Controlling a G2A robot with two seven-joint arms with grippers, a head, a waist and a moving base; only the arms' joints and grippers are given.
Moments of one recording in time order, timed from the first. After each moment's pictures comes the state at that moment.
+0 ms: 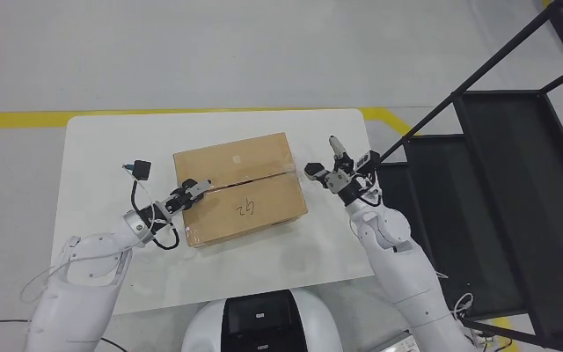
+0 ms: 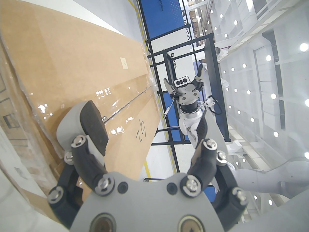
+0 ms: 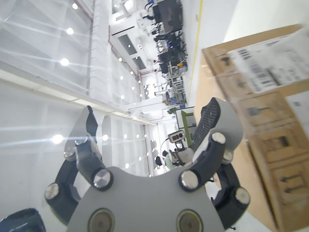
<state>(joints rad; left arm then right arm) 1.41 -1.08 -1.40 -1.66 0.01 -0.28 -0.70 -1.41 -1.29 1.38 -1.53 0.61 -0.09 0.38</state>
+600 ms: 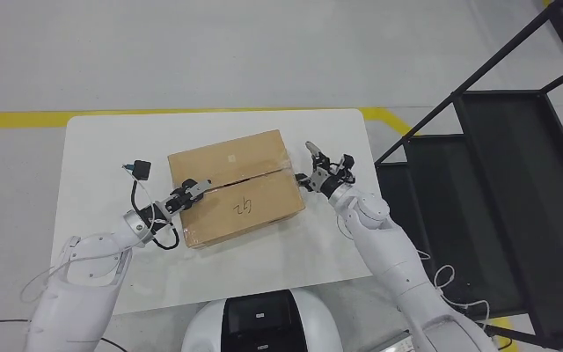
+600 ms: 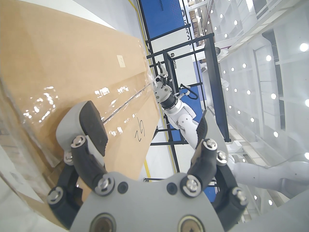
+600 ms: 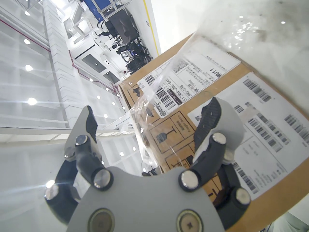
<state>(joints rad) 1.41 -1.08 -1.40 -1.66 0.01 -0.28 -0.70 -1.16 -1.33 1.23 -1.16 0.72 0.03 0.40</state>
